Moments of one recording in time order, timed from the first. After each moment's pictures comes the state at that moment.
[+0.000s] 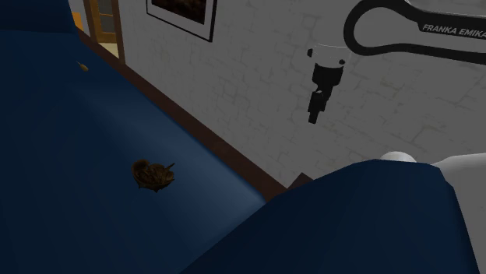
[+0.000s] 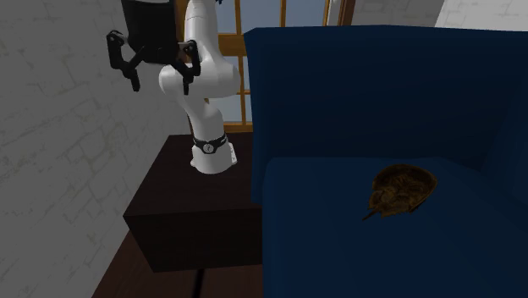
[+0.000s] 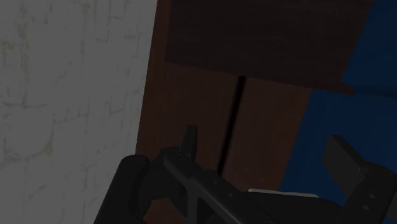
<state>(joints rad) -0.01 -0.79 0.04 -2.44 -0.12 1.49 -0.08</state>
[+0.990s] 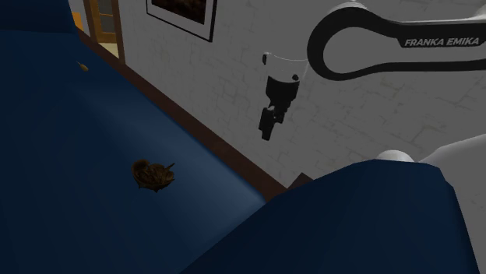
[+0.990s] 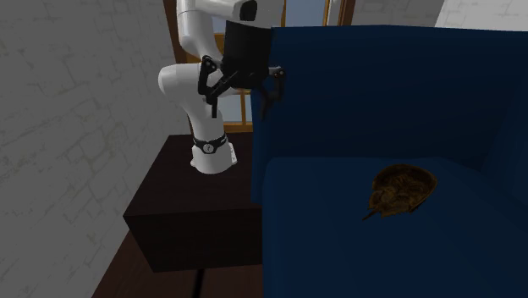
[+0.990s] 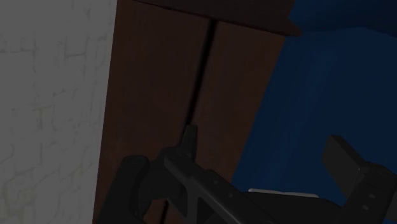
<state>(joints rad) 0.10 -0.58 0.31 -2.38 0.01 1.72 0.18</state>
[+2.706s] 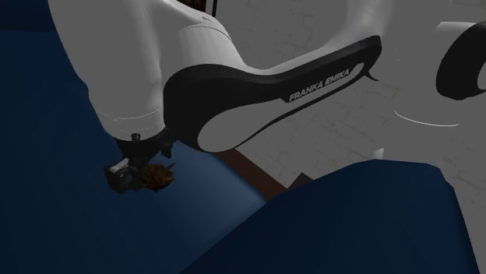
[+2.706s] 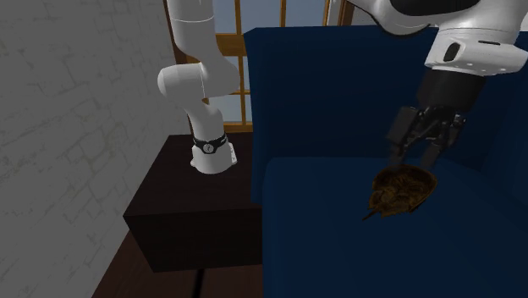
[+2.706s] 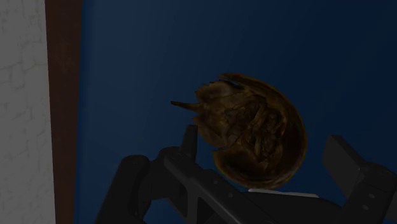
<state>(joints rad) 0.27 0.27 0.69 -1.73 -0.47 1.85 0.80</state>
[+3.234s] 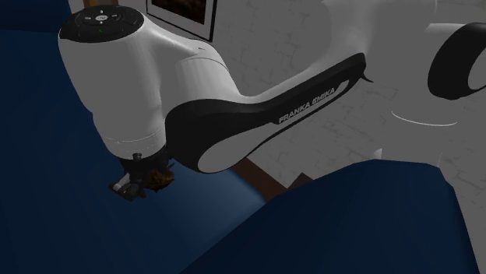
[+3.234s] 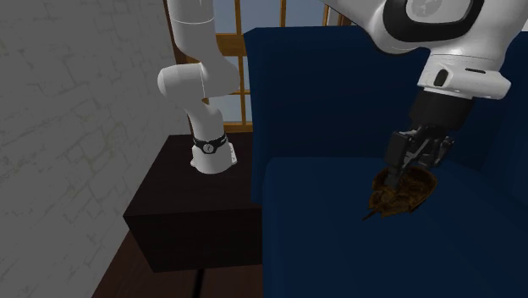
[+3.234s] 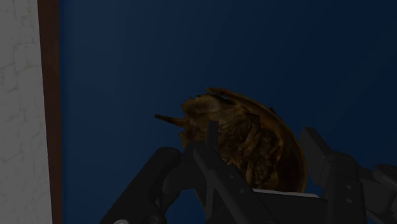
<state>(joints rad) 0.27 0.30 0.69 -1.78 -0.50 1.92 0.84</state>
